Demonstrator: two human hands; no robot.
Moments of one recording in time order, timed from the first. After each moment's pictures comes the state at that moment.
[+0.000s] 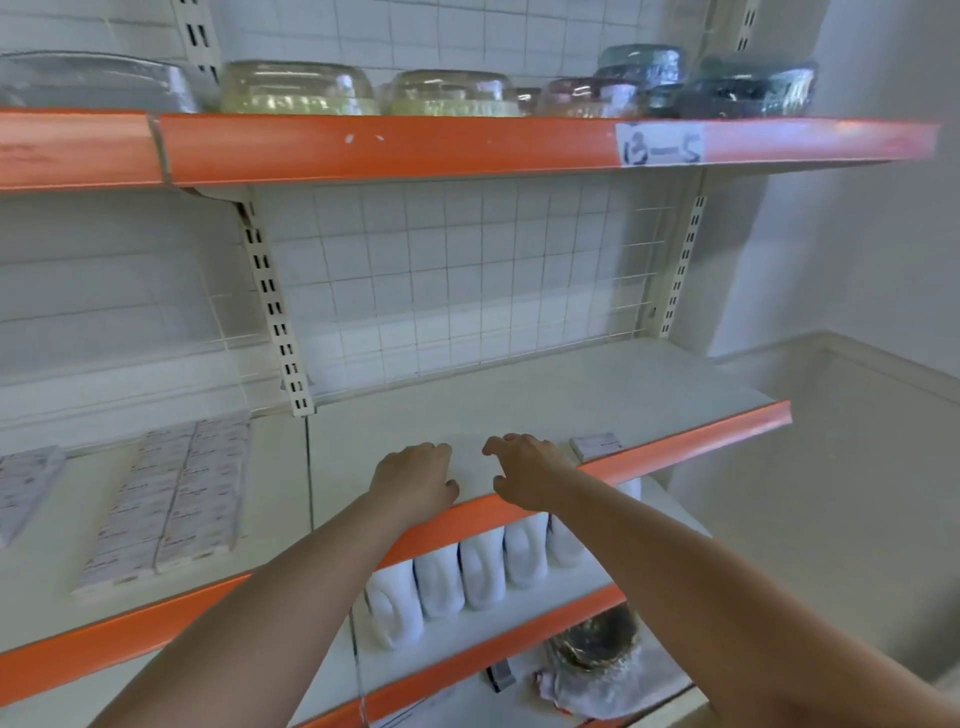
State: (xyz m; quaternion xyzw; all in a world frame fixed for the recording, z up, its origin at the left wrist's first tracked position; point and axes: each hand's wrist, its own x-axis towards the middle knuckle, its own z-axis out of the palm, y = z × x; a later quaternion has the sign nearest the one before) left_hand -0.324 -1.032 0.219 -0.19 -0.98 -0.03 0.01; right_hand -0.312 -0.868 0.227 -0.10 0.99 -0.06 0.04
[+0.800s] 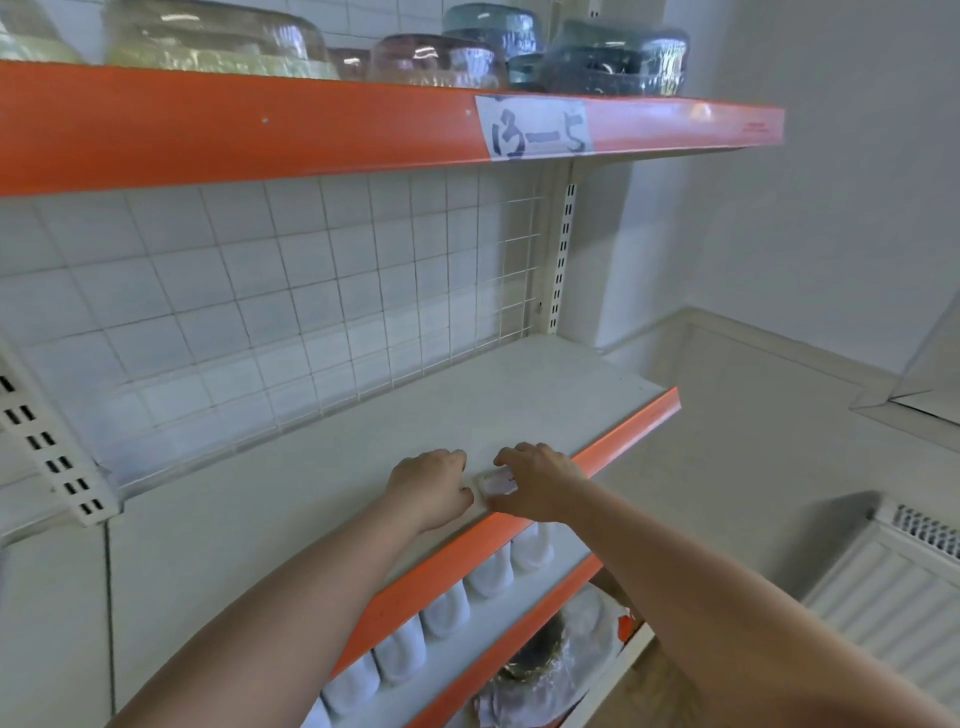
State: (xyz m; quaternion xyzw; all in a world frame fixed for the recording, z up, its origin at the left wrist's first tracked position) left_hand -0.421 -0.885 0.198 -0.34 -0.94 -0.06 -0.04; right_hand -0.352 -0.737 0.205 0.09 0.99 -0.09 0.05
